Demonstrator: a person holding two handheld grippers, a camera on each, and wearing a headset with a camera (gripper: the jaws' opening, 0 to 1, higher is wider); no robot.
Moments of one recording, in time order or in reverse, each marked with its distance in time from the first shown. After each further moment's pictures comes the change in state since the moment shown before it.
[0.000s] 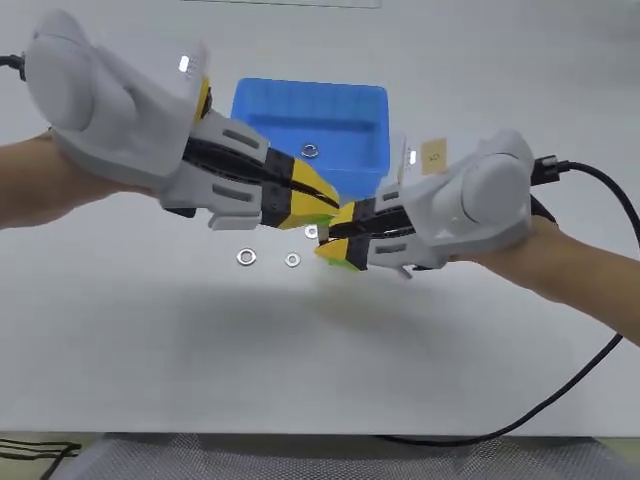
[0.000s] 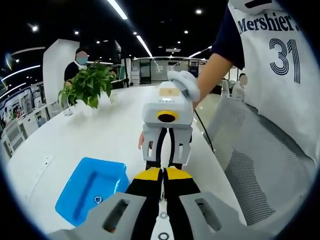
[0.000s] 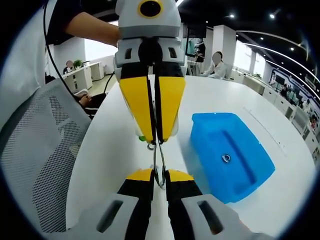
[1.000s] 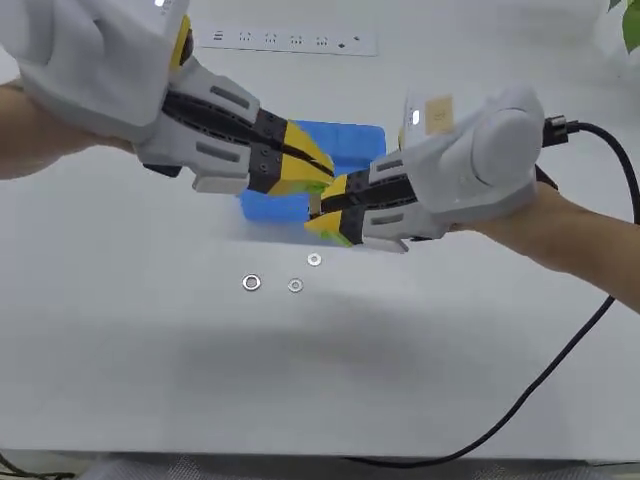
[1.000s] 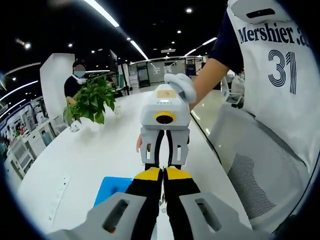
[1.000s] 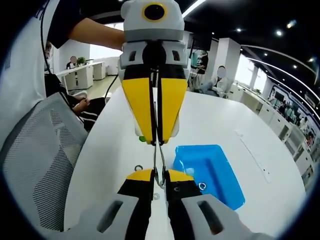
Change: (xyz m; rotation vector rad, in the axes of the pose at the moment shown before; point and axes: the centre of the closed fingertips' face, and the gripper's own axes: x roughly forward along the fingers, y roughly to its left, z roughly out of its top) left arm -0.031 0.019 0.053 0.114 -0.005 0.029; right arm -0.024 -0.025 0.062 -0.106 -0.053 -0.039
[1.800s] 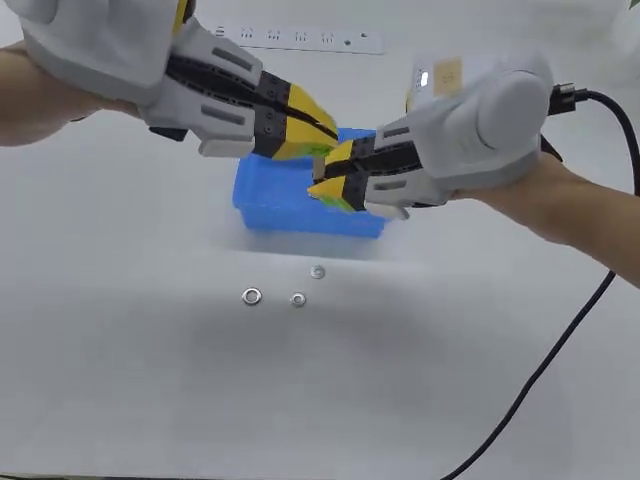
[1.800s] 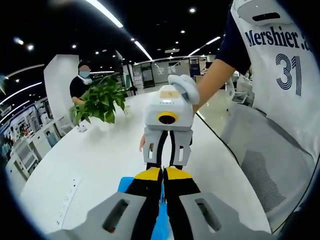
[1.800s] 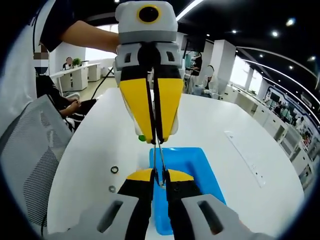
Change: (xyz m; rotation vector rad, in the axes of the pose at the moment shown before) left arm -0.001 0.050 -0.013 0.005 -0.003 0.044; right arm 0.011 -0.051 -0.005 0.007 -0.018 -0.042
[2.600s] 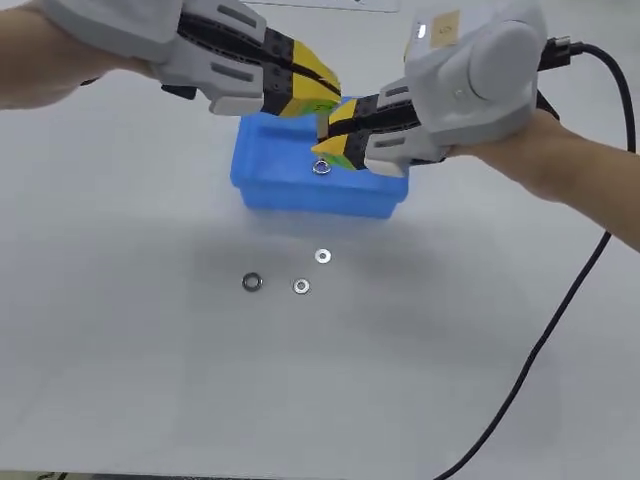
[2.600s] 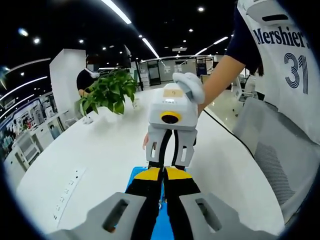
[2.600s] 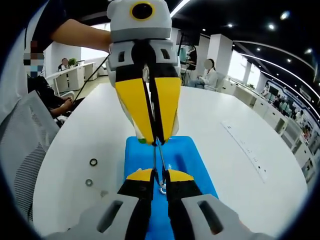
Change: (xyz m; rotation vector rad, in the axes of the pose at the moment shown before) left arm 0.012 0.039 -0.044 -0.045 0.015 0.039; right arm 0.029 -0.032 -0.031 0.040 0.032 -0.001
